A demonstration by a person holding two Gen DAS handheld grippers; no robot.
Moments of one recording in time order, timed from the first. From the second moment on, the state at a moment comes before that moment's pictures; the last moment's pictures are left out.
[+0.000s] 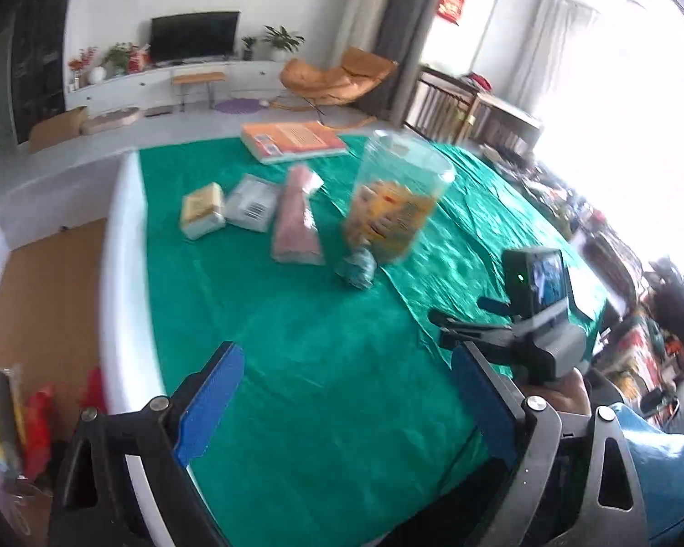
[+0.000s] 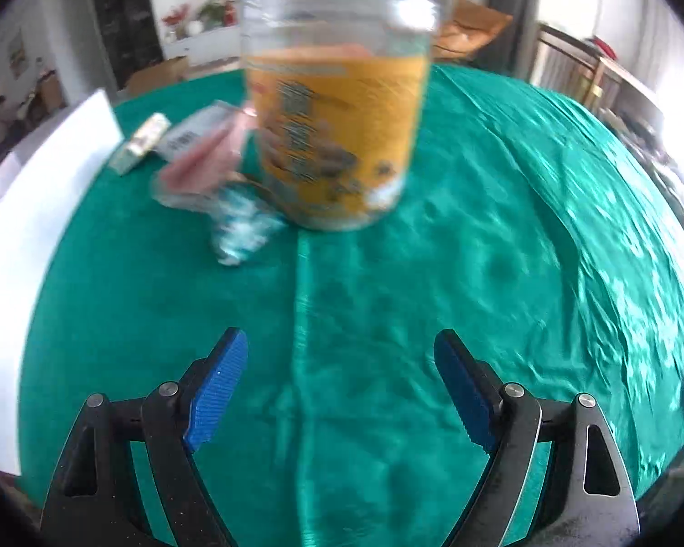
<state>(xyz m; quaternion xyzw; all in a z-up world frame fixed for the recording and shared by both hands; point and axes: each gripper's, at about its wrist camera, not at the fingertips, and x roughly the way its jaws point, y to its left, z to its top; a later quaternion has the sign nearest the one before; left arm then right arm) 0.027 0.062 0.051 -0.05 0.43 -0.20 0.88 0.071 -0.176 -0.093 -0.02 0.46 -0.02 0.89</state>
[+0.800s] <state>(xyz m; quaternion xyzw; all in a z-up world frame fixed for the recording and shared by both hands) 0.130 0.067 -0.085 0.00 0.46 -0.01 0.89 0.080 -0.187 -0.112 0.00 0.45 -0.05 0.89</state>
